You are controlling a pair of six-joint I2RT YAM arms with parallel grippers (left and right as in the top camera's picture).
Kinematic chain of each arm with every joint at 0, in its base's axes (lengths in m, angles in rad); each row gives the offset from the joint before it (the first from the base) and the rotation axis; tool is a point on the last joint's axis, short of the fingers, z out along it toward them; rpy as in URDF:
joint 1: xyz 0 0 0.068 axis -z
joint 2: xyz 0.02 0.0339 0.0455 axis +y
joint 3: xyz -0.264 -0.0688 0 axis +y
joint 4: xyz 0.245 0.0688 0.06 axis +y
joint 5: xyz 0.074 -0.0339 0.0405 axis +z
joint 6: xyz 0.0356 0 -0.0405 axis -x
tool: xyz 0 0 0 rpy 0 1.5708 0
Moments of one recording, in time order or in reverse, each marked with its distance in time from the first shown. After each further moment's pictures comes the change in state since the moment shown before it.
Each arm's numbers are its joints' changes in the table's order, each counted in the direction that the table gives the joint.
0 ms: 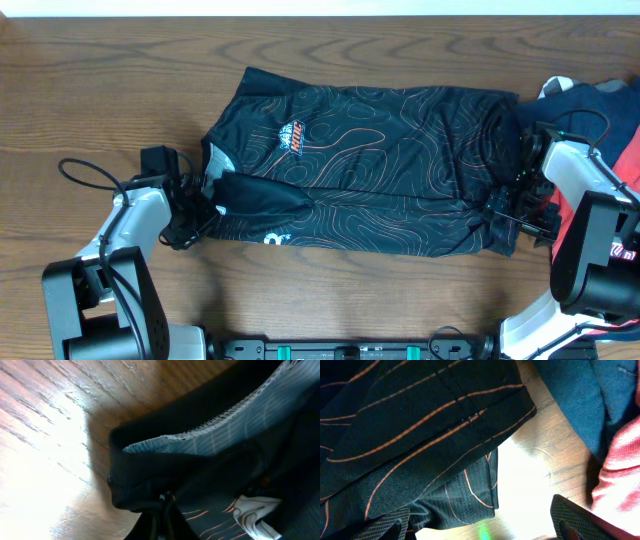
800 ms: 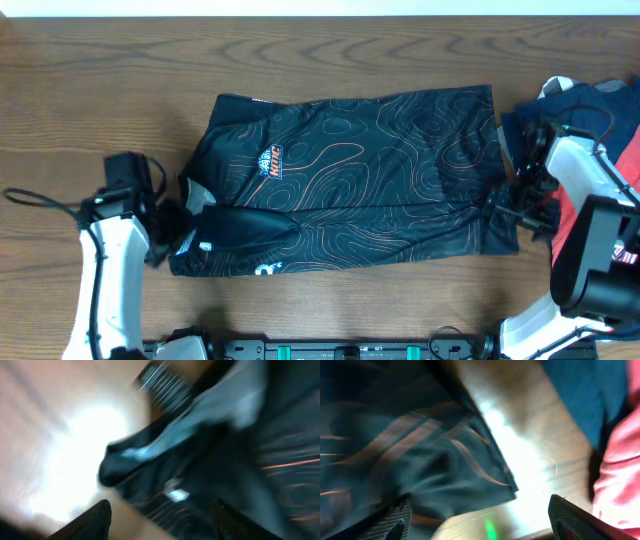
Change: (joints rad) left arm -0.079 -0.318 -0.098 0.308 0.086 0.017; right arm 0.000 -0.031 -0.068 0.051 0.066 0.027
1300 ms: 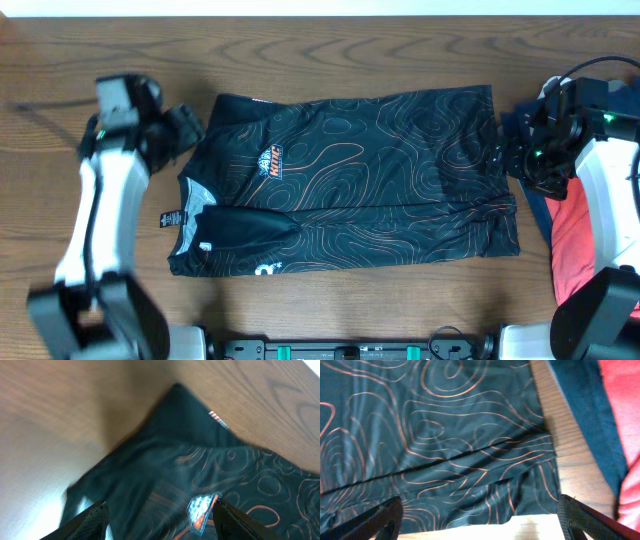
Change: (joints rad) left arm 0.102 0.348 -0.352 -0.370 -0.197 -0.178; right arm 0.000 -0.211 -0.143 -0.002 0.290 0.171
